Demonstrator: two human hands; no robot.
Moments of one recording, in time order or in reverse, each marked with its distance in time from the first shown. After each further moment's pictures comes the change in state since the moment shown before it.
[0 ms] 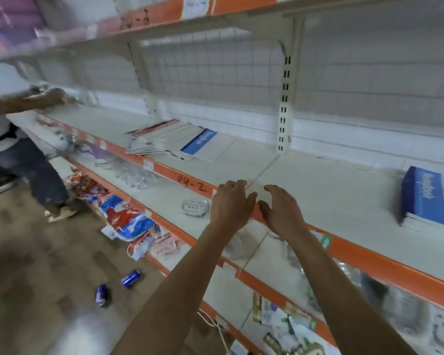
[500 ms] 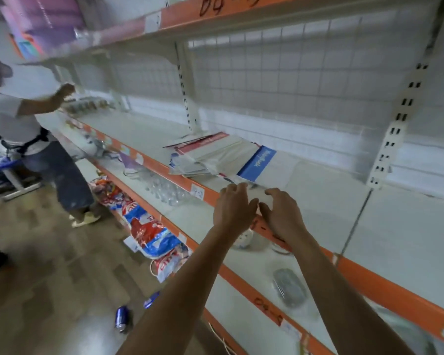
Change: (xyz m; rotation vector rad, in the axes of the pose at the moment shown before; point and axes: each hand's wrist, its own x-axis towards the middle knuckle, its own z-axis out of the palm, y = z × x) left_hand 0.144 -0.190 -0.046 0.060 0.041 -0.088; right_hand 0.167 -0.124 0.146 0.019 0.004 -0.007
